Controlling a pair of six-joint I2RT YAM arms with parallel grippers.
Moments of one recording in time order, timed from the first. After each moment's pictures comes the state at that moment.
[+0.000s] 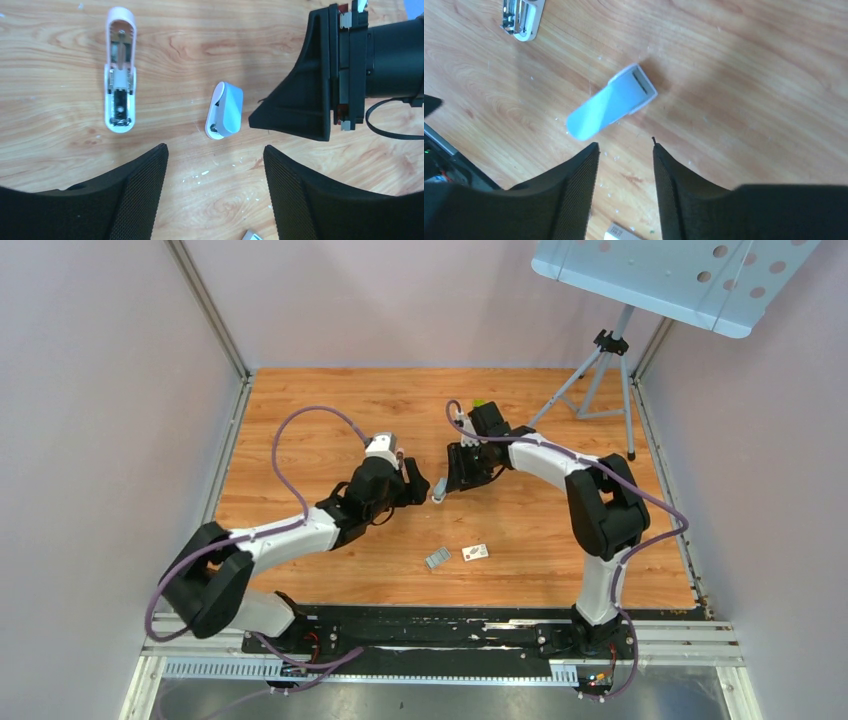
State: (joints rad) left arm -0.71 1.42 0.67 0.29 -0.20 -0.61; right arm 0.49 1.91 1.32 -0.43 -0.39 0.28
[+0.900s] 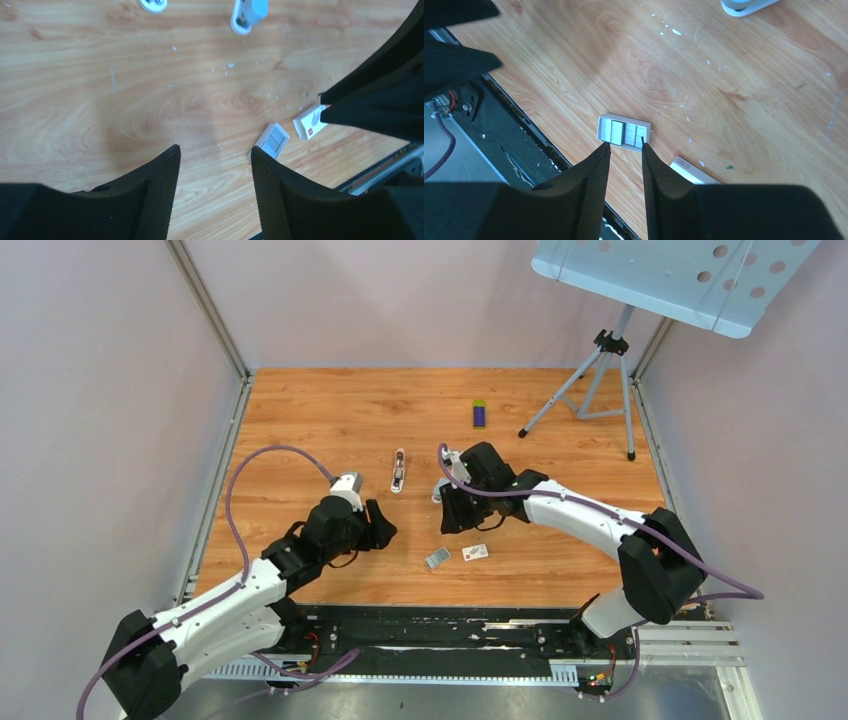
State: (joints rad) left arm -0.70 0.82 0.42 -0.14 -0.12 -0.62; right arm 0.73 1.48 0.97 -0.41 -0.34 0.28
